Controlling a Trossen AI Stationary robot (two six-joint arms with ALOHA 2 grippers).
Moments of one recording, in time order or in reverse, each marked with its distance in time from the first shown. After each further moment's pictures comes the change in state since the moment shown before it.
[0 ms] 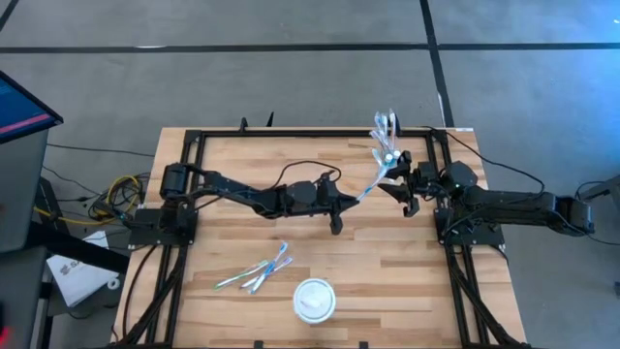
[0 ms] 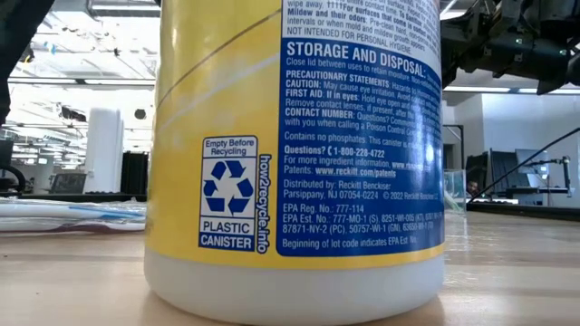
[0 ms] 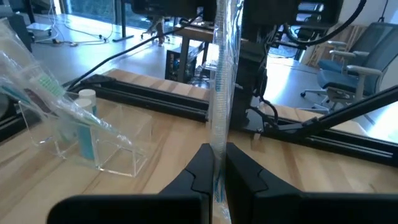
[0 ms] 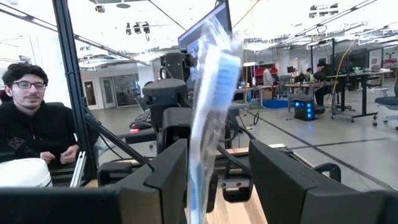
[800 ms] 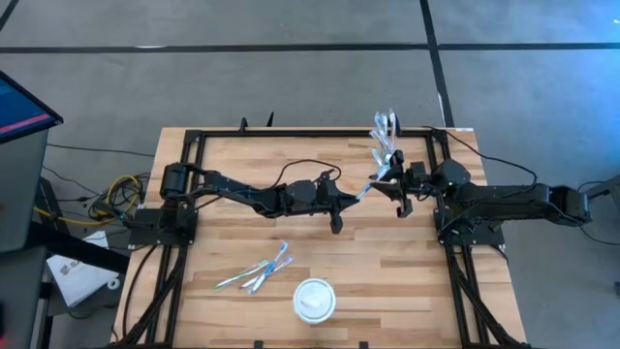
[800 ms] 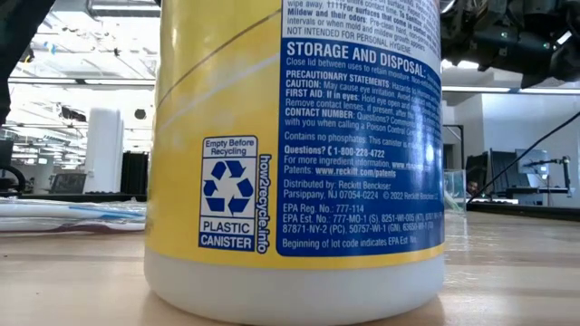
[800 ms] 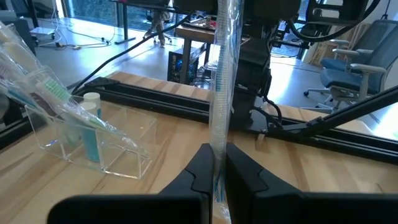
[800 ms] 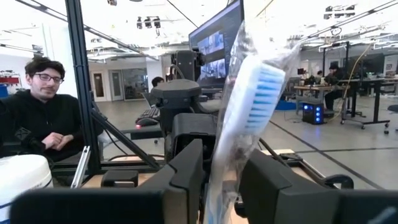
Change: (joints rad) left arm 0.003 0.000 0.000 0.002 -0.002 0.018; right arm 0.052 0.143 0.072 0.063 0.000 -0.053
